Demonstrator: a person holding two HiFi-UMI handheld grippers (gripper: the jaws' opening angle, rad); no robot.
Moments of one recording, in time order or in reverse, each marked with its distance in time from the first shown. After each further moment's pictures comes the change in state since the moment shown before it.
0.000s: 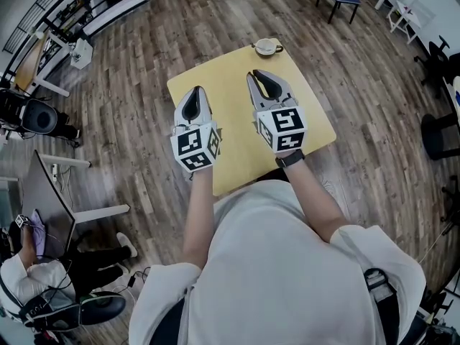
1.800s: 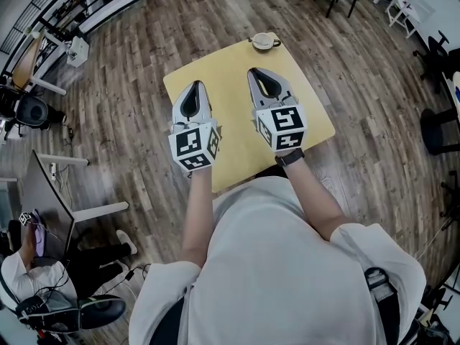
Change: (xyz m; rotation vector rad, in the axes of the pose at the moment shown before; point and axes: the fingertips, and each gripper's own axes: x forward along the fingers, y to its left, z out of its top) left arm -0.006 -0.020 0.003 0.031 -0.048 -0.038; right arm -0.012 -0.005 -0.016 0.000 0.006 -0.016
